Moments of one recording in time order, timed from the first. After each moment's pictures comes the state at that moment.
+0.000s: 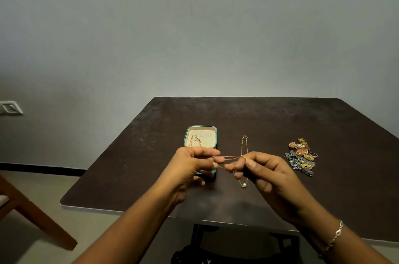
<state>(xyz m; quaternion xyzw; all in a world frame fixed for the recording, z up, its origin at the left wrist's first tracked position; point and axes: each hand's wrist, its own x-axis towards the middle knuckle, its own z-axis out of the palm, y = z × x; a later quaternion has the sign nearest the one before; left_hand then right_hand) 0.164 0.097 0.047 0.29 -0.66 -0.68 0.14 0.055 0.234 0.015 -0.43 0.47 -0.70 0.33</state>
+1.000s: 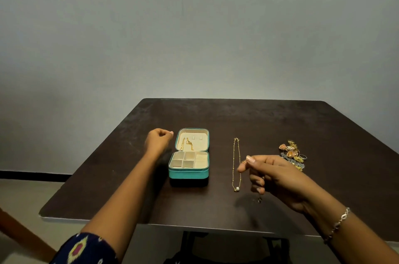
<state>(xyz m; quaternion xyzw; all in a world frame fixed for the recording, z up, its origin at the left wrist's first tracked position) 0.091 -0.048 -0.023 0.42 -0.71 -0.48 0.30 0.029 0.241 0.025 -0.30 0.63 -0.60 0.39</state>
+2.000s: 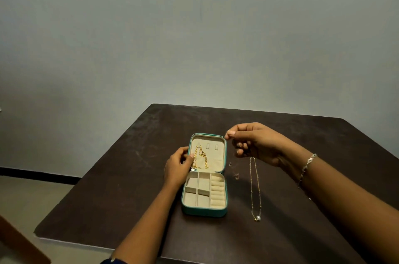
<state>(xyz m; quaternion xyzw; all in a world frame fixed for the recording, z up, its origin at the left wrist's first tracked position) 0.075 -0.048 -0.073 0.30 -0.77 -0.46 0.32 -0.021 0.129 0.075 -0.35 0.66 -0.54 0.40</state>
